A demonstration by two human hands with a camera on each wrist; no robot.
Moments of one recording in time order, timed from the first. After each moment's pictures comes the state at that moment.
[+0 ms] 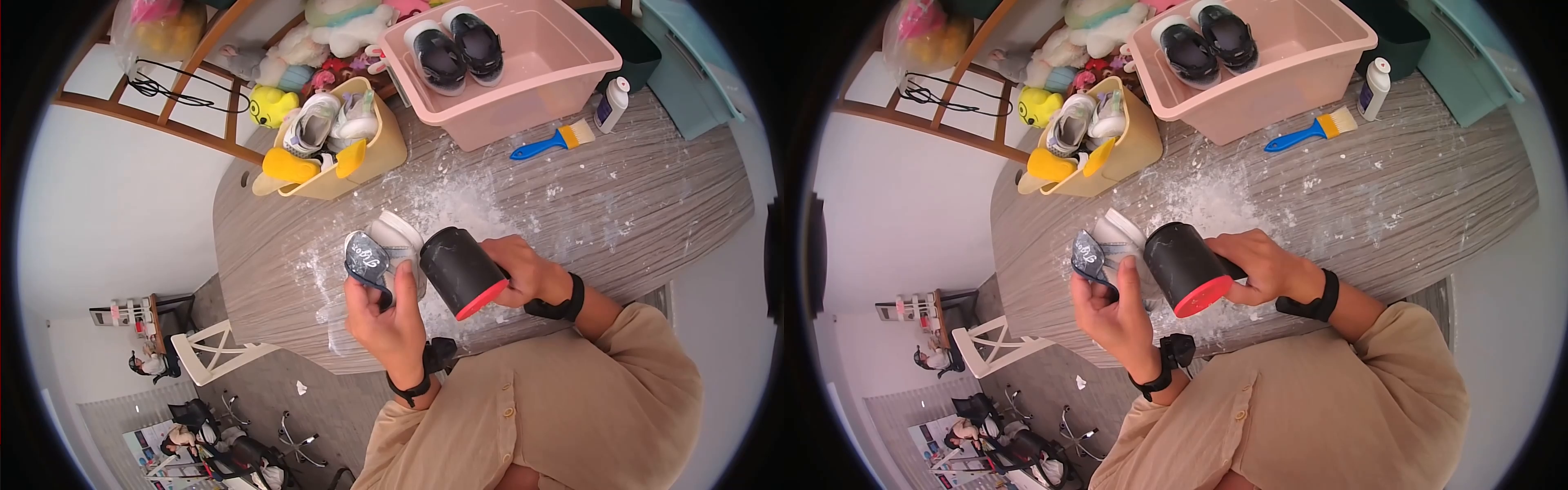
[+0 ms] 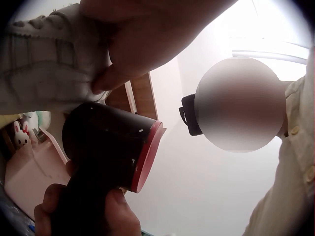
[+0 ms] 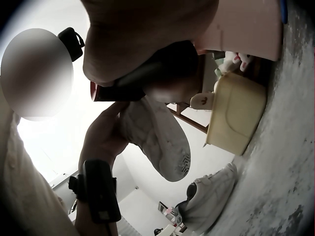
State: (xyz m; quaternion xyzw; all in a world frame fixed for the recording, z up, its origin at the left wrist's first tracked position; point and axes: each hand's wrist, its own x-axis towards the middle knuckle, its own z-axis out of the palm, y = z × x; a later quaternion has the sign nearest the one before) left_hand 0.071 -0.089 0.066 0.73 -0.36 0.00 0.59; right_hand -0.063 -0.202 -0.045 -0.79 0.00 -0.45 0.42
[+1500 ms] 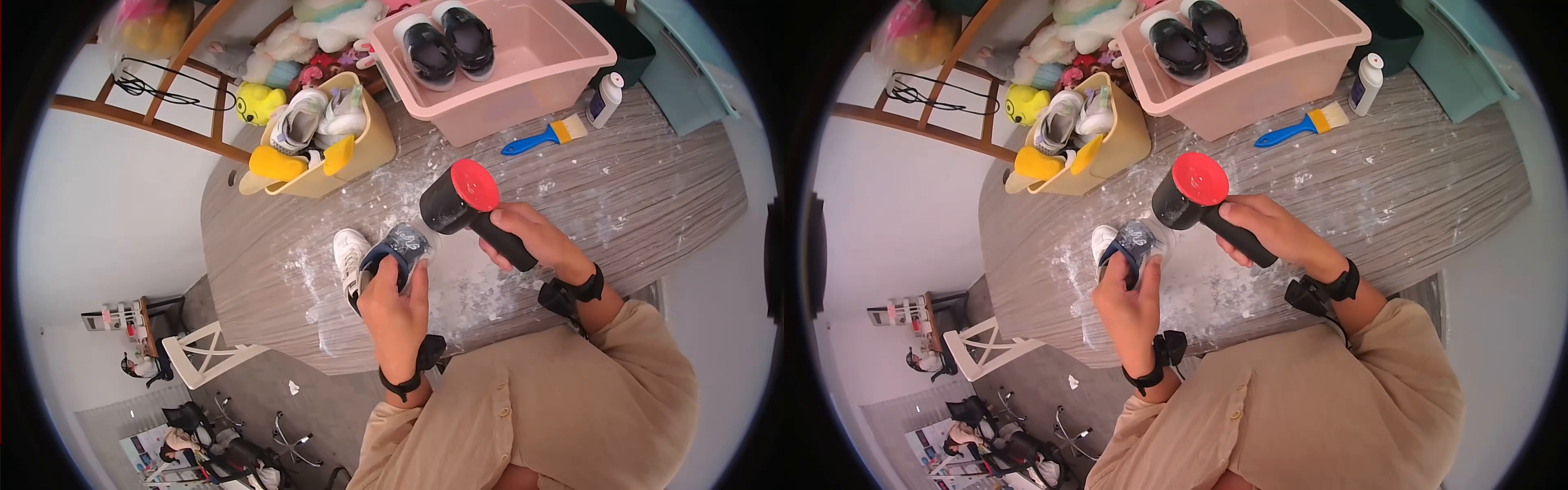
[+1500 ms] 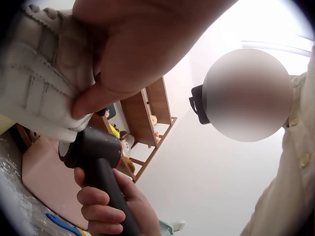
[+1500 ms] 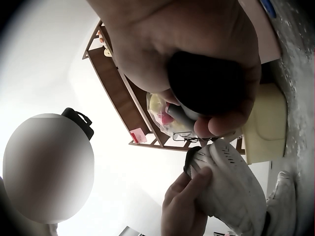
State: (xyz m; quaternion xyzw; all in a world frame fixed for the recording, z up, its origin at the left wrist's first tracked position) left_hand 0.084 -0.086 0.043 0.78 -0.51 -0.02 0.36; right_hand -0.084 -0.226 -0.001 -0.46 0.19 -0.19 0.85
